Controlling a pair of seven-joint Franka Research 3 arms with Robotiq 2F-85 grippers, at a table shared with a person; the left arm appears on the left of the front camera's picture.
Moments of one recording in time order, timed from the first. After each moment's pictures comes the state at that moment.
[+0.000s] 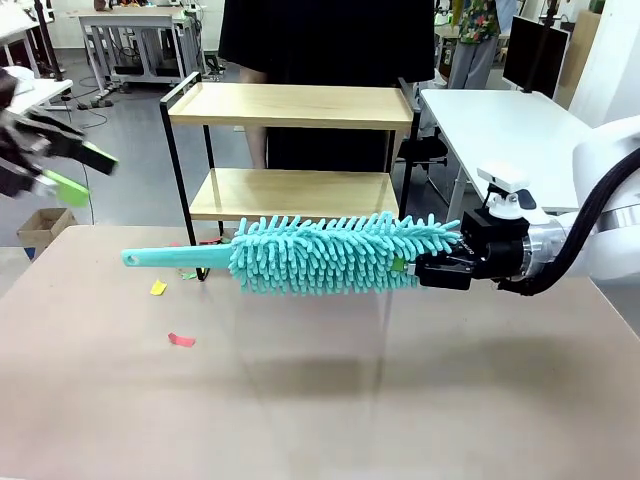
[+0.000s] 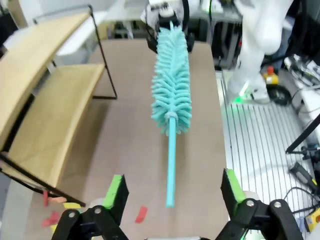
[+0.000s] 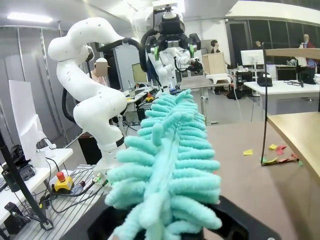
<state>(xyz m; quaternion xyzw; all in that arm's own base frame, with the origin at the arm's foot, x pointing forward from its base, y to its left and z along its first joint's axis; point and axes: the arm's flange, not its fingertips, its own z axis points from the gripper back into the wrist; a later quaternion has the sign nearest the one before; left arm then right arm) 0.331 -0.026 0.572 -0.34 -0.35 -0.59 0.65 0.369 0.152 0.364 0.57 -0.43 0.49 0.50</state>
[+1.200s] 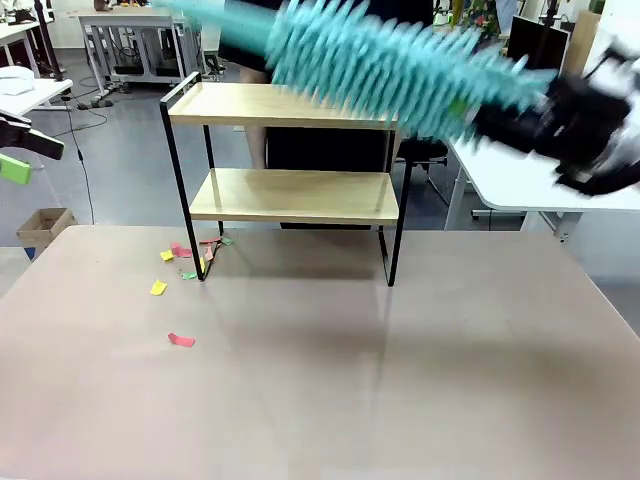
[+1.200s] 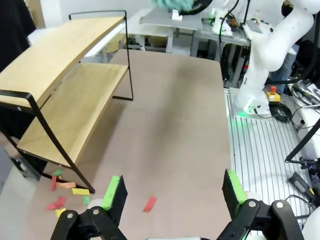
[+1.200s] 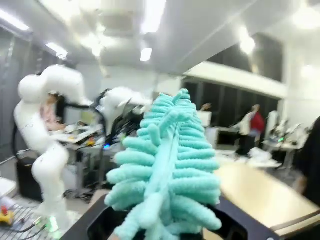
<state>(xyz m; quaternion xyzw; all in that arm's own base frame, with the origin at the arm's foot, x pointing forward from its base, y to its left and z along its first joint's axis) 0.352 0.043 0.563 -0.36 -0.37 -0.54 0.66 0.376 0.091 0.536 0.48 -0.63 0.43 0.44</state>
